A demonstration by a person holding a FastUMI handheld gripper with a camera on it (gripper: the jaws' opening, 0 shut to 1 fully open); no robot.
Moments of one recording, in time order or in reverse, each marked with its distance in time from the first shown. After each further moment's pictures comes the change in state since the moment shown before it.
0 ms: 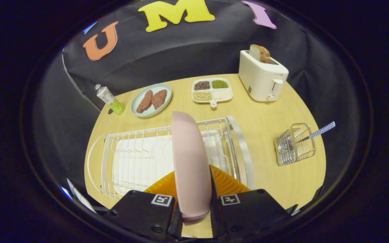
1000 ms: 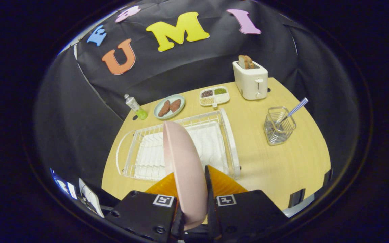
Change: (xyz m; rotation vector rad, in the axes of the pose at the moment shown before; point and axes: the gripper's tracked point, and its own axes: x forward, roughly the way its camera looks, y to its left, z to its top) arm -0.092 -0.033 -0.112 0.069 -0.124 0.232
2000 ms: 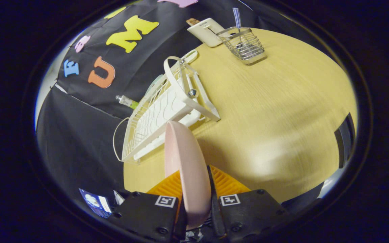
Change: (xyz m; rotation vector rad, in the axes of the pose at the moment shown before) arm 0.062 -0.075 -0.133 0.287 0.119 0.227
